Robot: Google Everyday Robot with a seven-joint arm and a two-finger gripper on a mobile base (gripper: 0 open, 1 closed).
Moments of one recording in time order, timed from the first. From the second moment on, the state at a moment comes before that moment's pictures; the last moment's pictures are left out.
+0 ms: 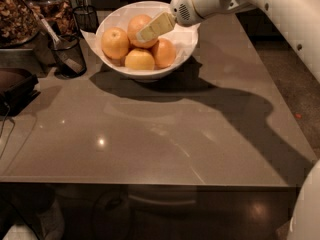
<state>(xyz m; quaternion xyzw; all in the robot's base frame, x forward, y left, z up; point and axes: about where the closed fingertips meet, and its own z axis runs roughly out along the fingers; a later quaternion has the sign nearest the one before) 0.722 -0.009 0.972 -0.43 0.76 0.19 0.45</state>
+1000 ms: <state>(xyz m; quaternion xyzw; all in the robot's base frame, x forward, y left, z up) 0.739 0.016 0.950 -0.45 0.77 0.20 0.41</state>
